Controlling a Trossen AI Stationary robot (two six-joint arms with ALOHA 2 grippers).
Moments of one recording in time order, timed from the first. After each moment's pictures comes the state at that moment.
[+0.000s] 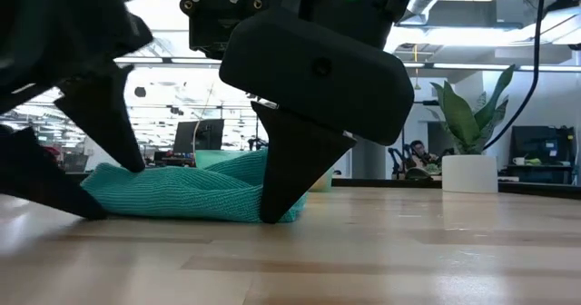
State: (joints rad) left arm -0.77 2.12 1.34 -0.95 -0.75 -0.57; right arm 0.49 2.38 1.87 -0.83 0.29 0.41
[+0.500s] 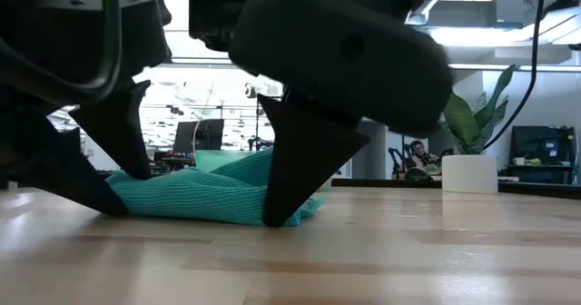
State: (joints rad) left arm -0.71 2.13 1.34 -0.95 -0.69 -0.56; right arm 0.52 2.38 1.87 -0.83 0.29 0.42
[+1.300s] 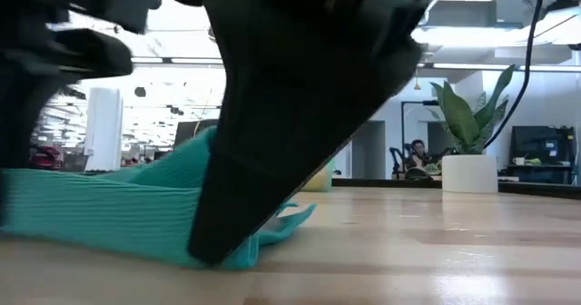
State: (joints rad) left arm -0.74 2.13 1.54 -1.07 -0.23 -0.76; right arm 0.59 2.38 1.87 -0.62 0.10 0.53
